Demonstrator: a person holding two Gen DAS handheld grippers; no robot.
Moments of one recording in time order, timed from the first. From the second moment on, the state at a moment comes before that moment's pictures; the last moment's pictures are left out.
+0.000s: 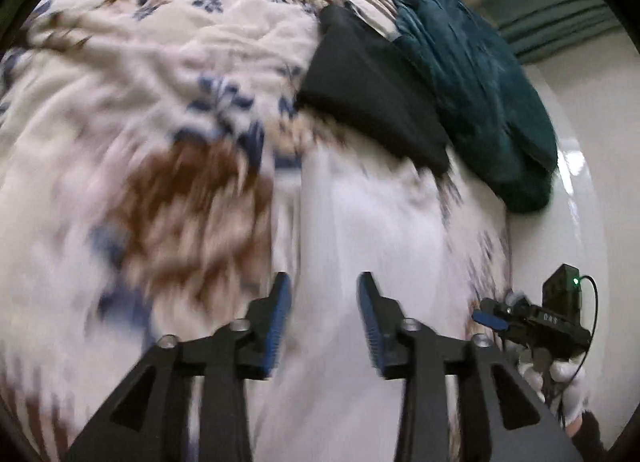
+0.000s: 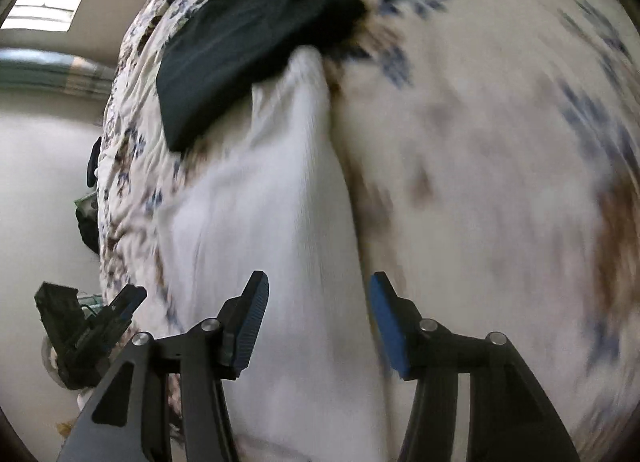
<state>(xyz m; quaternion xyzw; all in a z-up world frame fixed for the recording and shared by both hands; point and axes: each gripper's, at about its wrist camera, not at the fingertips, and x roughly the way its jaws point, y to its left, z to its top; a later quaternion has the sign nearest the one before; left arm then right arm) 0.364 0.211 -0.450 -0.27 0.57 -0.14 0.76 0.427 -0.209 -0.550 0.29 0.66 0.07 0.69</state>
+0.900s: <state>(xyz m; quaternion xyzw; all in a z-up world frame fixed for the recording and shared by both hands) 0.115 0.180 -0.524 -0.17 0.68 -0.07 0.71 0.107 -0.122 -0.632 0.31 0.72 0.01 0.62</state>
